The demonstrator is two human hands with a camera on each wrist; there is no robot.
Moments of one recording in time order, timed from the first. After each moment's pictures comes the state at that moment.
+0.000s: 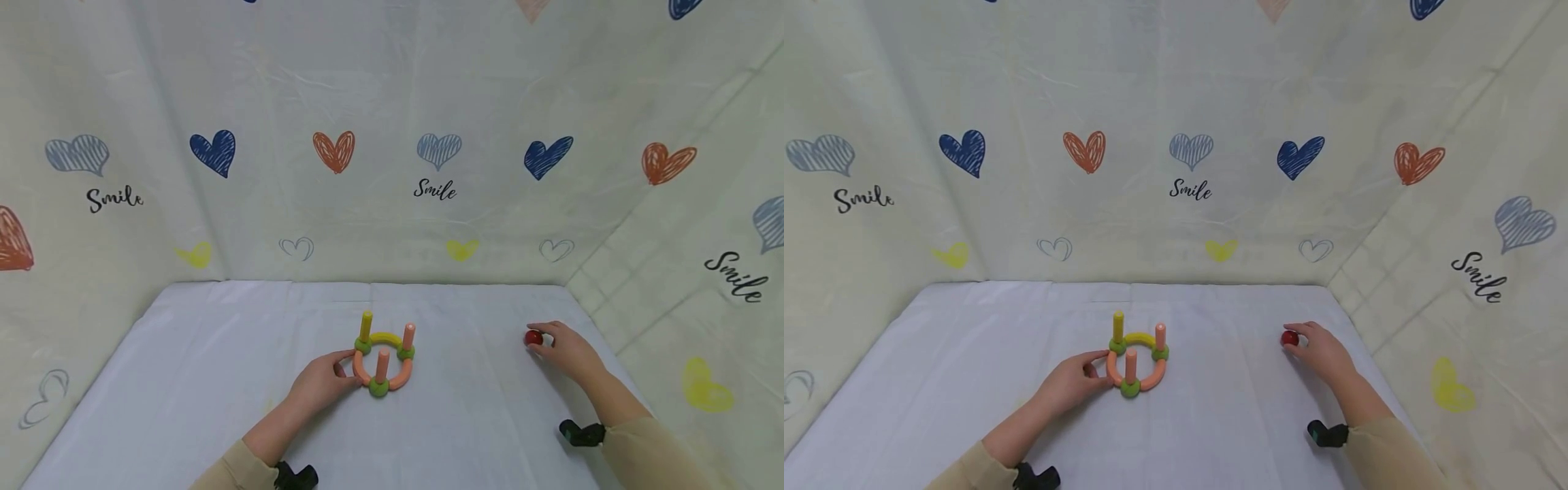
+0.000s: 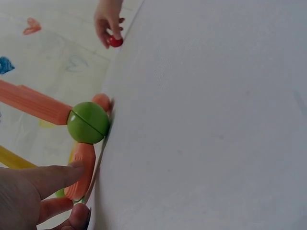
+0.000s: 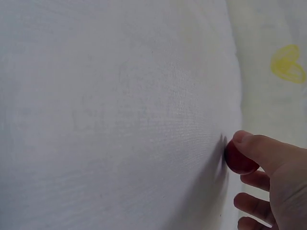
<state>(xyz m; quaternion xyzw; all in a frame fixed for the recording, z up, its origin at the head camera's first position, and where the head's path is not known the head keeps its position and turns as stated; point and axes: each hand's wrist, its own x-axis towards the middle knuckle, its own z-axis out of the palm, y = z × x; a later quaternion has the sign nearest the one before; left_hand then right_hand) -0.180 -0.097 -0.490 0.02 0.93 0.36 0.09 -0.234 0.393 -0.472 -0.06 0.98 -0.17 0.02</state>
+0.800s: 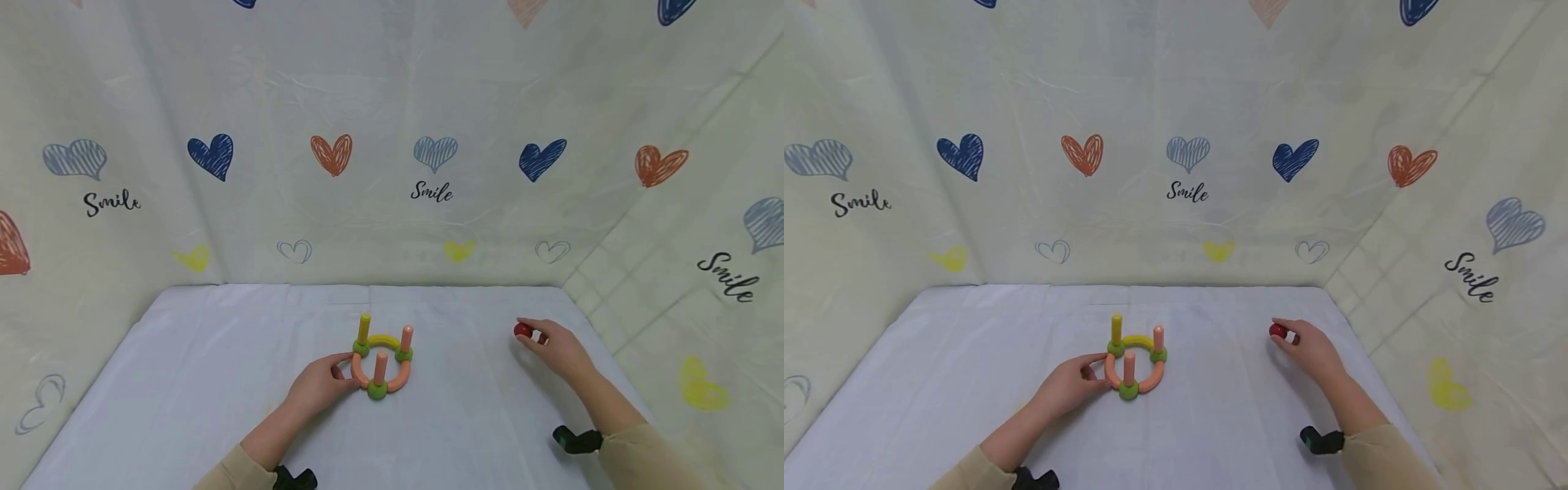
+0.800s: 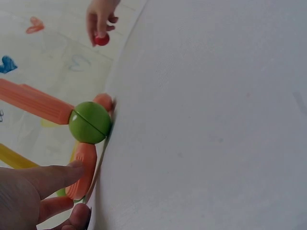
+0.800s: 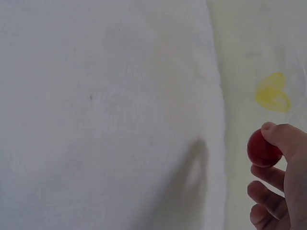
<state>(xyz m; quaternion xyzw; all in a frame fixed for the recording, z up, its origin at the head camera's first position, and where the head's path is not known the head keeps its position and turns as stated) -0.179 -0.097 -0.492 0.03 0.92 0.37 0.09 -0.225 0.370 -0.457 -0.06 0.97 -0.22 -0.03</state>
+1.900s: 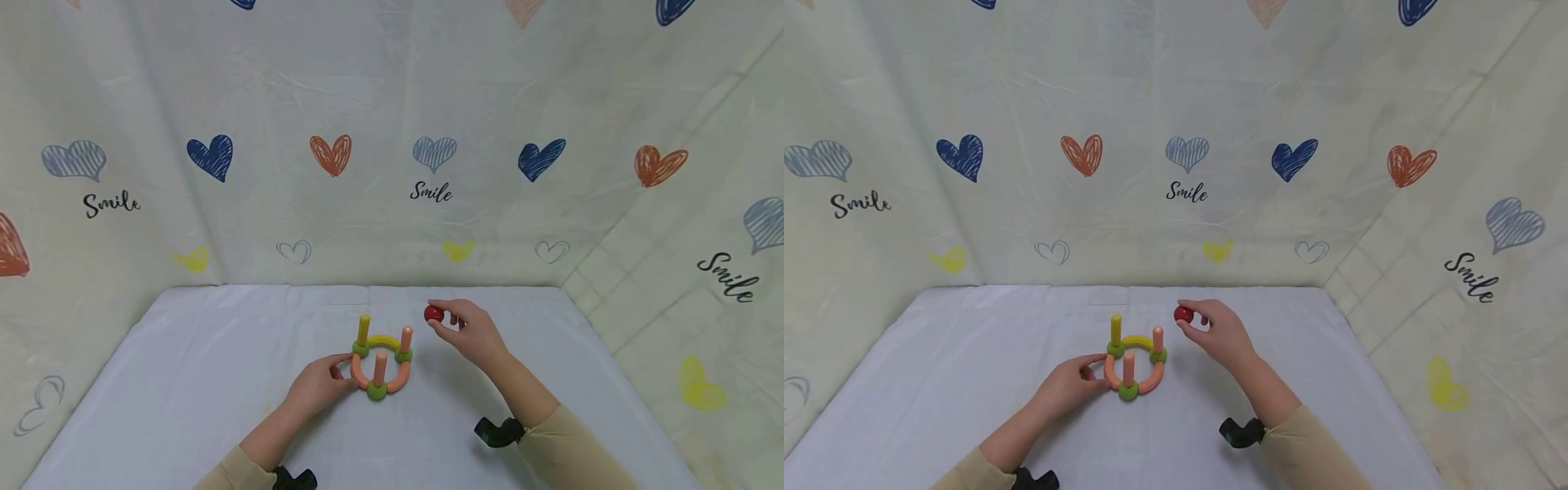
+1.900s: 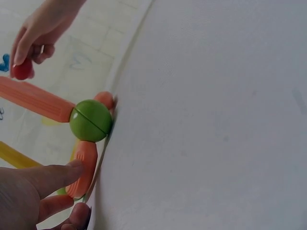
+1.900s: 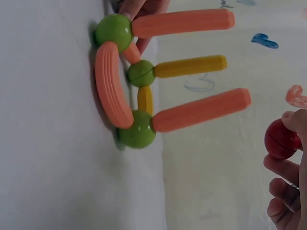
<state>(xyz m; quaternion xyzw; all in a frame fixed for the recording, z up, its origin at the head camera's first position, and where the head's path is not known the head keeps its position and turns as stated) -0.181 -0.099 -0.494 0.04 0.92 0.38 0.09 -0.219 0.205 -0.415 -0.20 0.91 -0.32 -0.14</state>
